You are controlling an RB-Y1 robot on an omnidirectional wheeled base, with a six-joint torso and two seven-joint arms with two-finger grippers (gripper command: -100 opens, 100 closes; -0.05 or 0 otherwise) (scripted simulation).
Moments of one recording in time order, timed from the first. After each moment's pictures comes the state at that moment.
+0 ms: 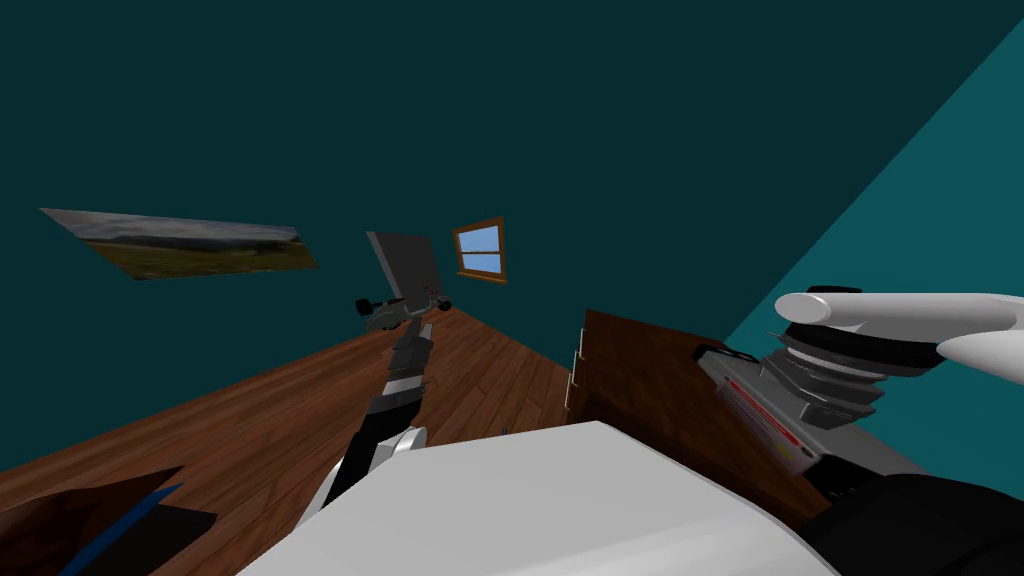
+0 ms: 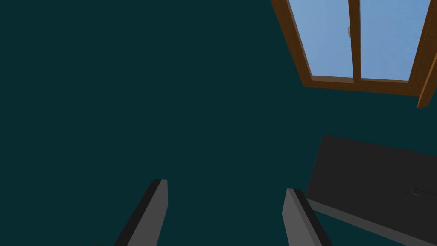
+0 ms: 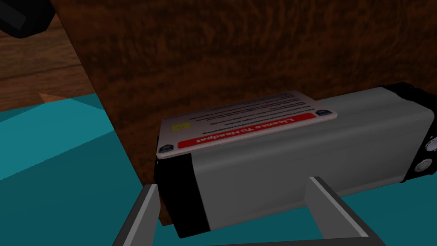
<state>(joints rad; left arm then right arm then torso) 0.52 0.02 -0.05 -2.29 -0.01 -0.37 -0.10 0.43 -1.49 -0.56 -1.14 -1.26 1.61 -0.20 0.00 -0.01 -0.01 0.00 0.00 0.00</state>
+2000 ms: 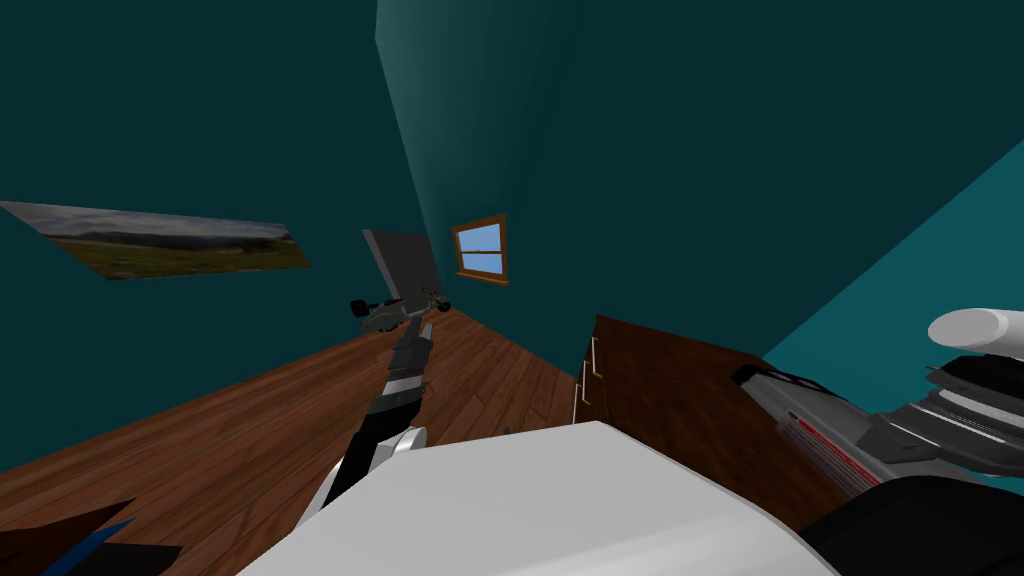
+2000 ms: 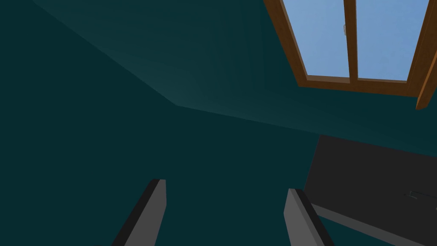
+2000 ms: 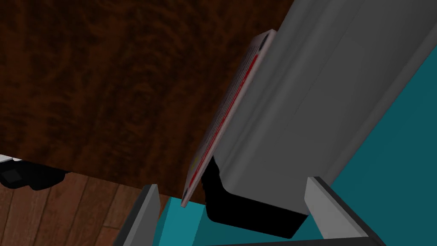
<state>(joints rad) 0.52 0.02 -0.05 -2.29 -0.01 -0.37 -0.10 0.37 -1.49 -0.59 -0.68 -1.24 1.60 -0.72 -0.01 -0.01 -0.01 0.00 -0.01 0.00</state>
